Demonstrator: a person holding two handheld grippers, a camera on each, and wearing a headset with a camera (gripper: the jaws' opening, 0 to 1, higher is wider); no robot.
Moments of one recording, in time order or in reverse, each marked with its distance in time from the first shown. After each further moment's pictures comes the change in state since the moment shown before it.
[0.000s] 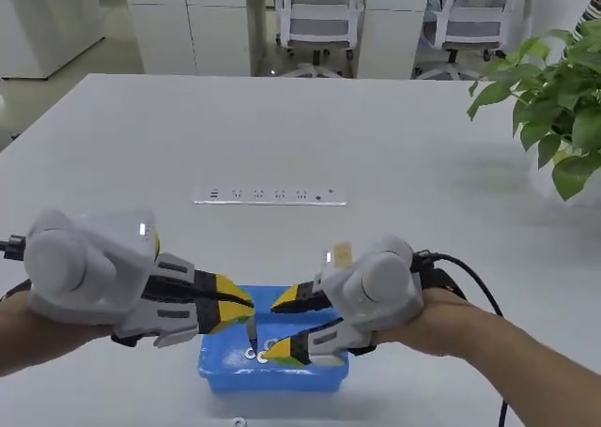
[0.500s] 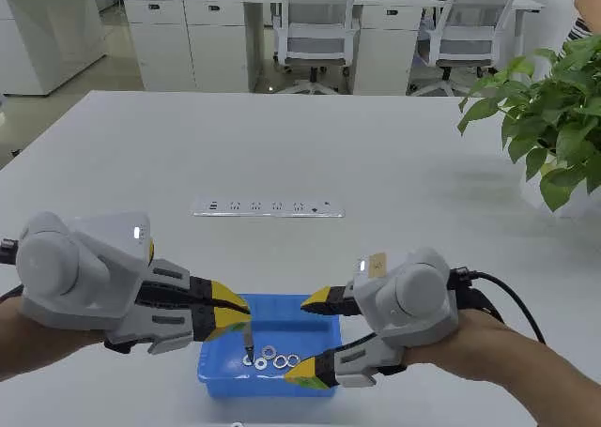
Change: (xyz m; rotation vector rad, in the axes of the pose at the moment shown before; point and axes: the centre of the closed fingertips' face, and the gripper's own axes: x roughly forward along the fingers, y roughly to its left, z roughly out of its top) left arm -0.012 -0.012 0.013 0.003 -0.002 0.007; right arm -0.038 0.009 -0.009 0.082 -0.002 -0.089
